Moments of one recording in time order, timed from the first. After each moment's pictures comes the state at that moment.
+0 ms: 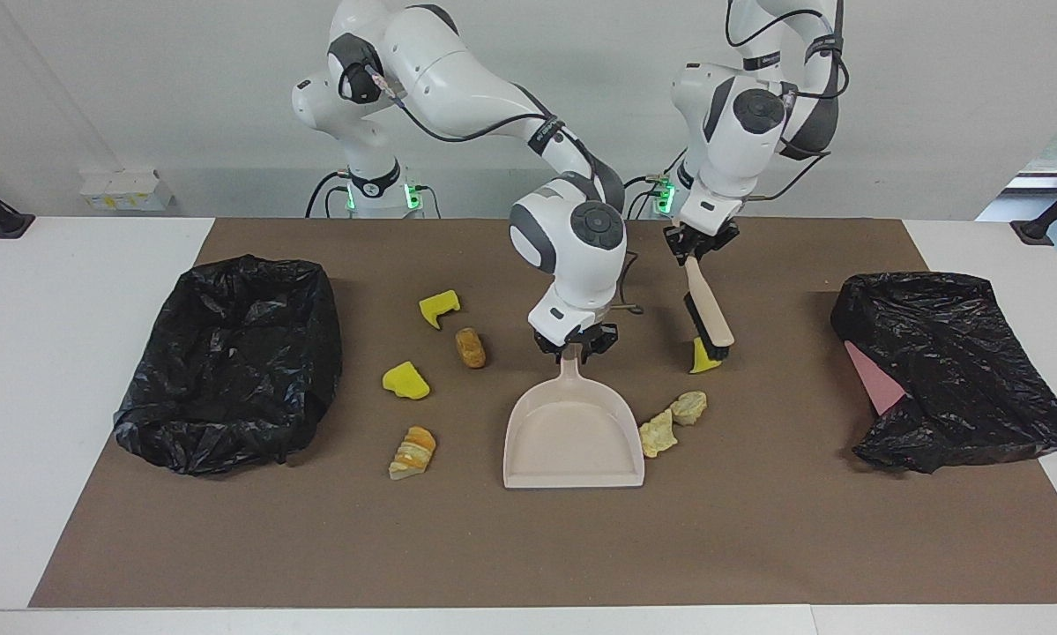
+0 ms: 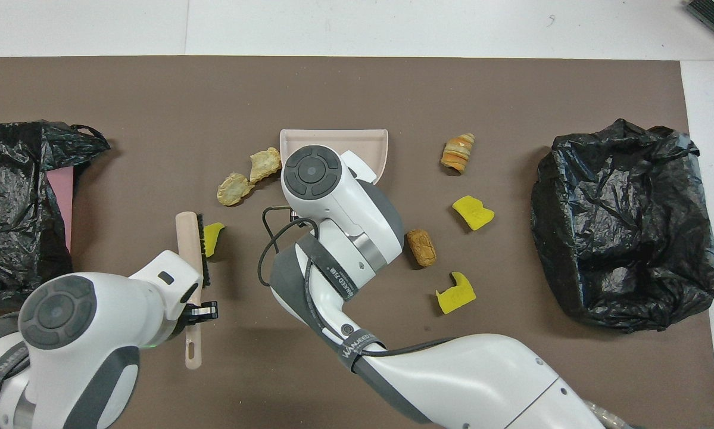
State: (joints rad) left arm -0.41 -0.33 0.07 -2.47 -0.02 2.07 -0.42; right arm 0.62 0.65 0.04 -1.34 -0.03 1.95 0.69
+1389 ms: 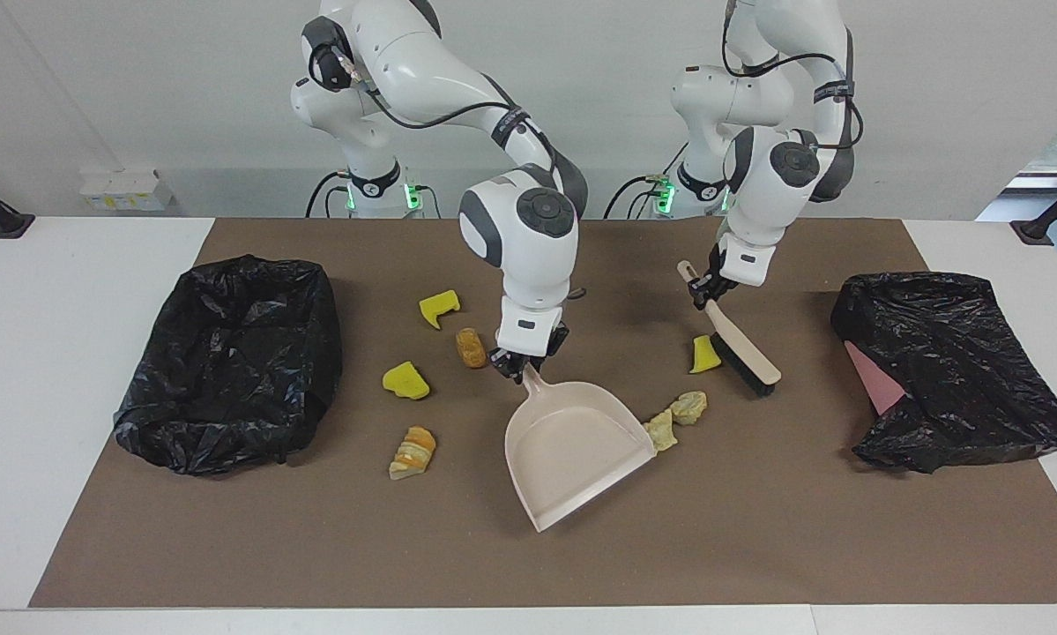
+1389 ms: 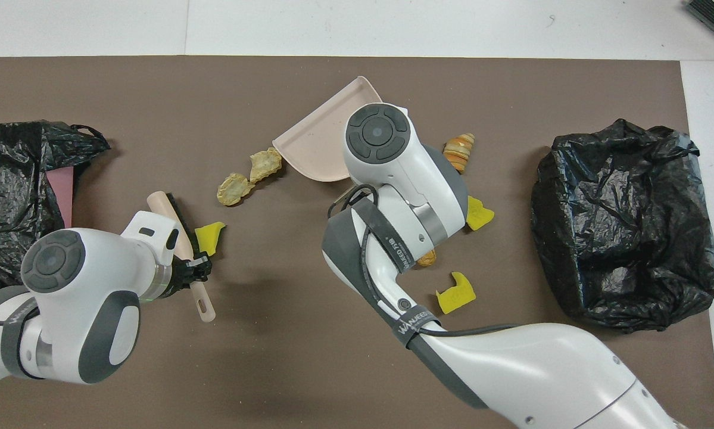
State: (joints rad) left arm -0.31 -0.13 0.04 -2.40 -0.12 2.25 -0.63; right arm 0.49 0.57 0.03 -1.37 -0.14 1.95 -0.12
